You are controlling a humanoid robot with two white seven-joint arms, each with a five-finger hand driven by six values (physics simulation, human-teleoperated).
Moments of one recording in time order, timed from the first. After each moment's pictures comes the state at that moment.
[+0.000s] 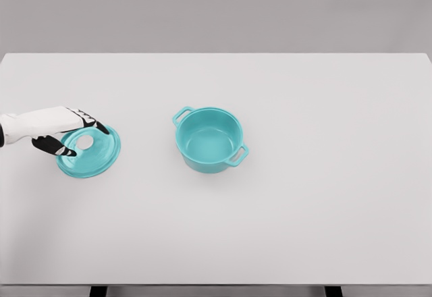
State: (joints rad) left arm -0.52 0.86 -0.53 -1.26 -0.29 -0.61 -0.61; right arm 0.01 0.00 0.12 0.11 0.07 -0.28 0.38
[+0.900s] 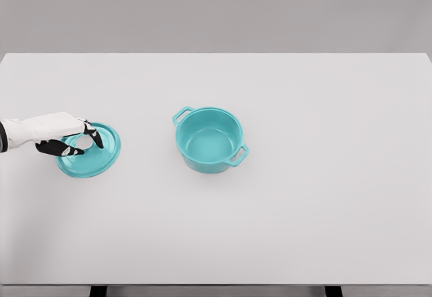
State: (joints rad) left arm -0.51 0.86 -0.56 -1.25 -0.25 -0.59 -0.60; right arm 0.01 0.00 0.12 0.11 0.07 -0.28 0.38
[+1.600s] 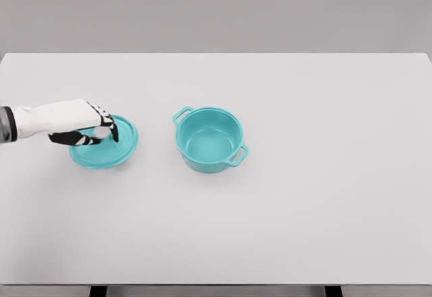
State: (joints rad) left arm -0.56 0.87 -0.56 -1.42 -0.27 -0.61 -0.61; right arm 0.01 0.00 0.12 0.11 0.07 -0.28 0.38
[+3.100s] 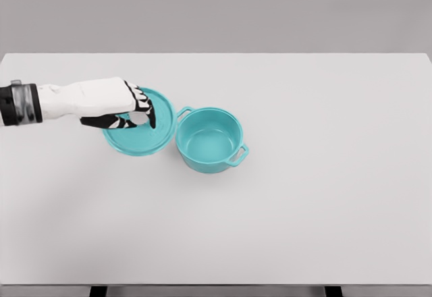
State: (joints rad) left arm -0.67 0.82 -0.63 -1.56 -0.20 -0.61 -0.61; right arm 0.01 0.00 0.12 0.11 0.07 -0.28 0.38
